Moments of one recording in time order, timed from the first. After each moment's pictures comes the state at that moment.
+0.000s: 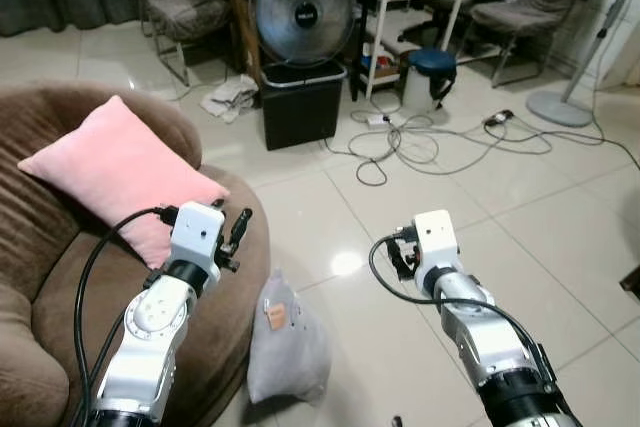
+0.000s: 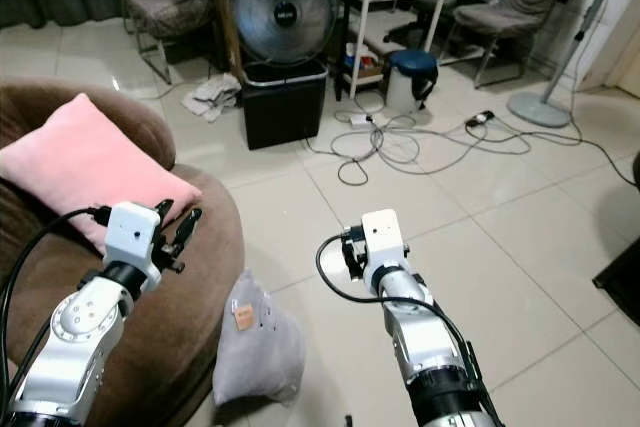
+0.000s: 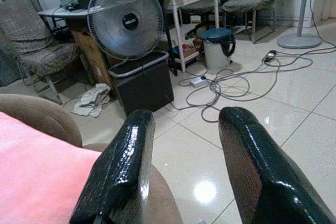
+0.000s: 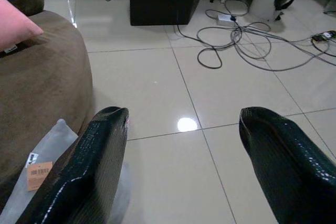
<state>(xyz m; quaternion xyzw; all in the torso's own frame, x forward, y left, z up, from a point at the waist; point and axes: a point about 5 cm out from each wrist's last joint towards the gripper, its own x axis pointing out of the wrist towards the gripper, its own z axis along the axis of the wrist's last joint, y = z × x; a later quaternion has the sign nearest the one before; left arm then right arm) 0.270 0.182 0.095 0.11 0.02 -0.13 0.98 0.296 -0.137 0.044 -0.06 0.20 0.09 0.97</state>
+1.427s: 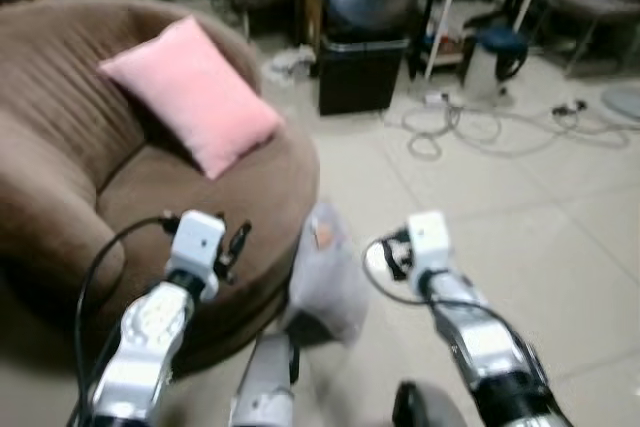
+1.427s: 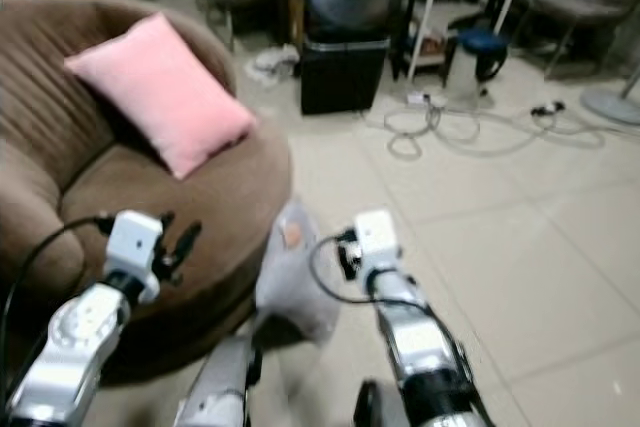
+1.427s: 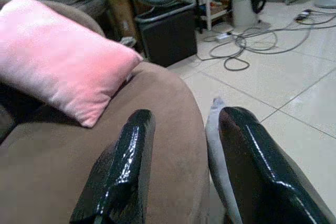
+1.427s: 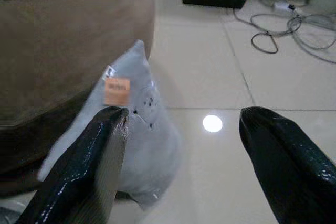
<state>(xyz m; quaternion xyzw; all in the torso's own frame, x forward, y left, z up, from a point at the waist) 0.267 0.188 0.083 0.12 0.05 -0.14 0.98 0.295 -0.123 0.044 -0.06 0.20 0.10 0.97</state>
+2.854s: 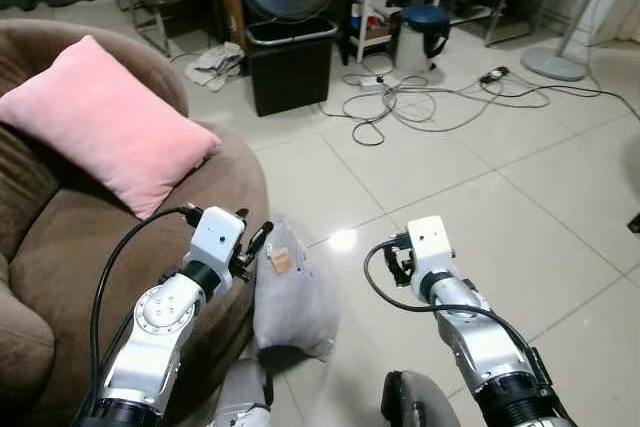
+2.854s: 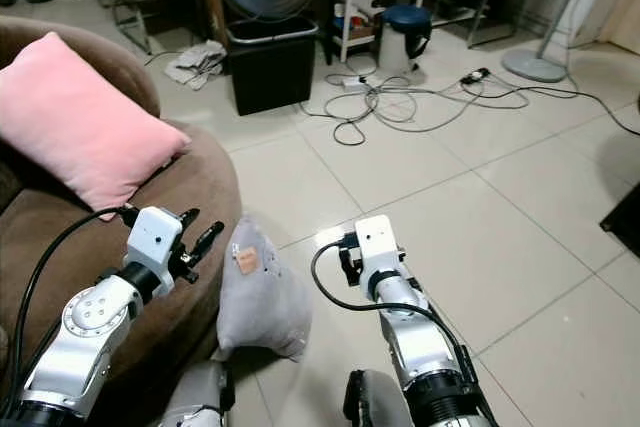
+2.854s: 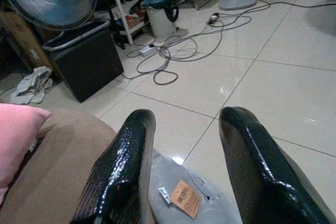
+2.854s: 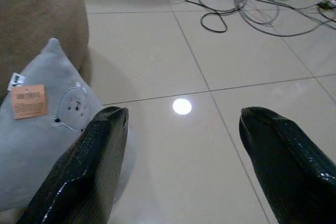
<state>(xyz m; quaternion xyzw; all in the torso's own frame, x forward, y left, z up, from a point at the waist) 0.274 0.170 0.084 0.13 0.04 -0.22 0.97 0.292 -0.133 0.038 -0.09 0.20 0.09 0.97</state>
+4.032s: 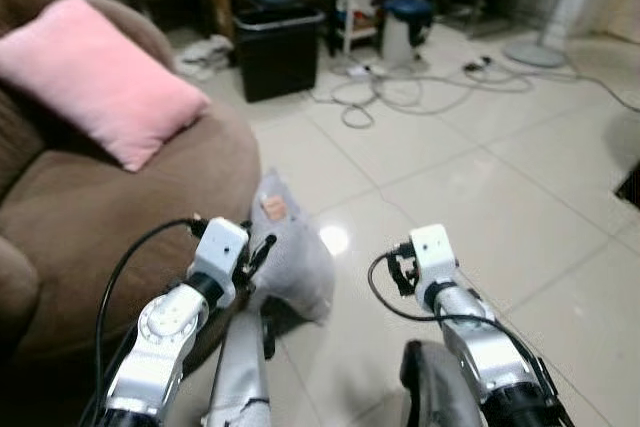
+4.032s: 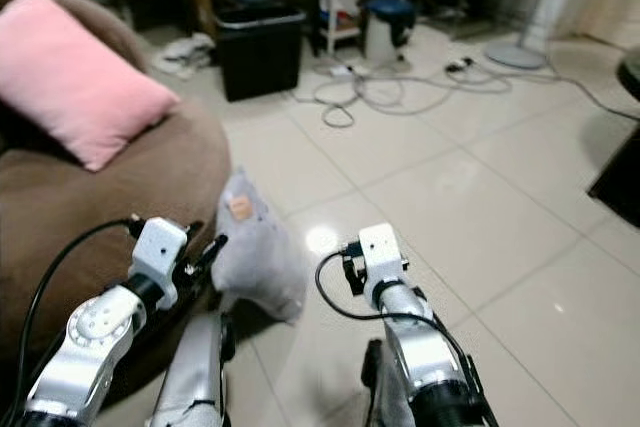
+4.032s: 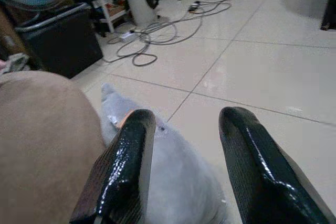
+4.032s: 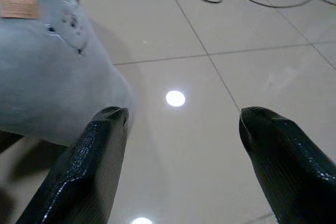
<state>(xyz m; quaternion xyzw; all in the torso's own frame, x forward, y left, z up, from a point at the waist) 0.266 0.167 0.073 0.12 0.07 -0.23 0.96 0.283 -0.139 0.029 -0.09 0.21 0.10 0.97</state>
